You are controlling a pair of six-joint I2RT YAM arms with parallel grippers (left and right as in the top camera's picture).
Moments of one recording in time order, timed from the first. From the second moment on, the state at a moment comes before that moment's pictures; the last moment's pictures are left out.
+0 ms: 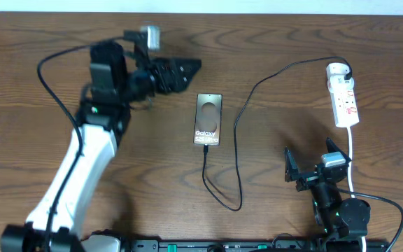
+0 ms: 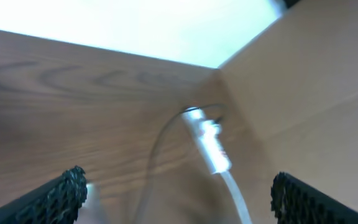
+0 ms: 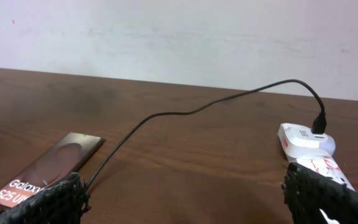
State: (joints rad) left arm -0.17 1.42 1.04 0.02 0.71 -0.50; right arm 0.04 0.01 0.01 -0.06 -0.19 -0.03
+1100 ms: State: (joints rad) left arm -0.04 0.74 0.01 0.45 0.21 -0.38; right arm 0.04 0.01 0.01 -0.06 -0.19 -0.03
